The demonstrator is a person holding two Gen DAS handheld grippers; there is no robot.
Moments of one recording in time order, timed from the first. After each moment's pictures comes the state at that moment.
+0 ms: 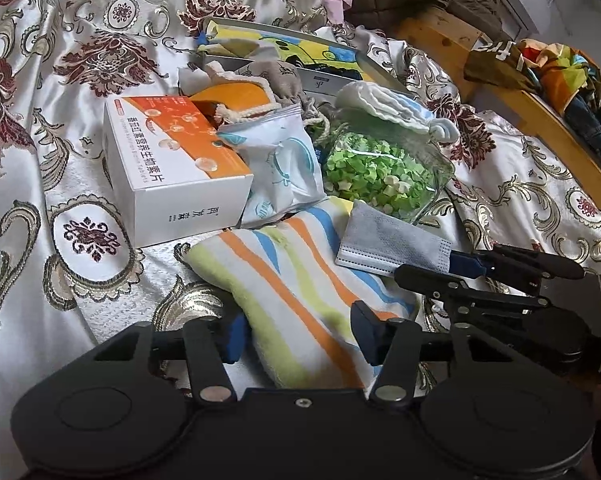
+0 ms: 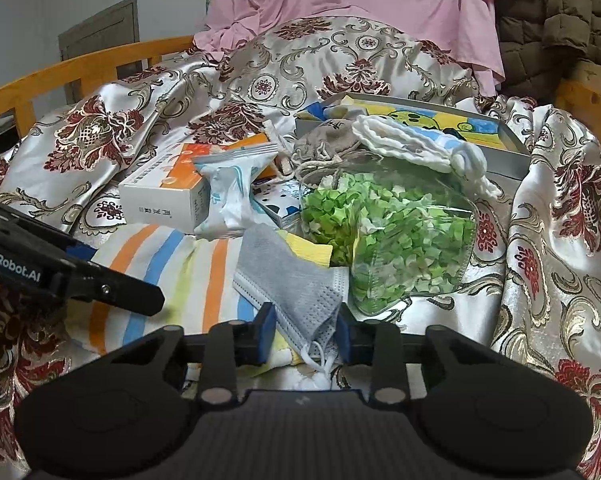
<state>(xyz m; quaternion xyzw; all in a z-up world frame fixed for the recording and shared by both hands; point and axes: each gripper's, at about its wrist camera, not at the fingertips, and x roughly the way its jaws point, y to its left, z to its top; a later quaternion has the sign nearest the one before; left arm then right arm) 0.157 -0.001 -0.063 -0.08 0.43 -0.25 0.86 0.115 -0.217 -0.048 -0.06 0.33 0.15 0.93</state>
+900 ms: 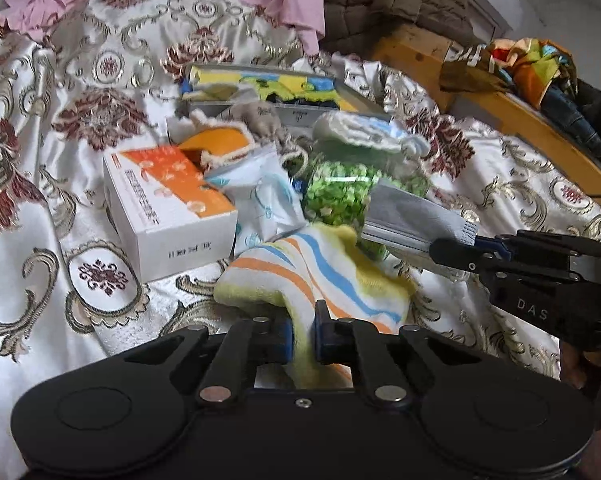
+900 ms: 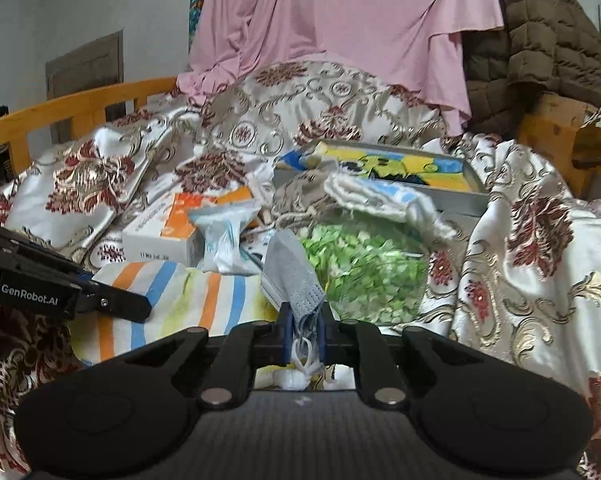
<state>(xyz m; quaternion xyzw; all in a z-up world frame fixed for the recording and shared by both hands) 0.131 -0.002 -0.040 -0.05 0.37 -0.26 0.89 0.082 -0.228 -0.013 -0.05 0.27 0.12 0.96</state>
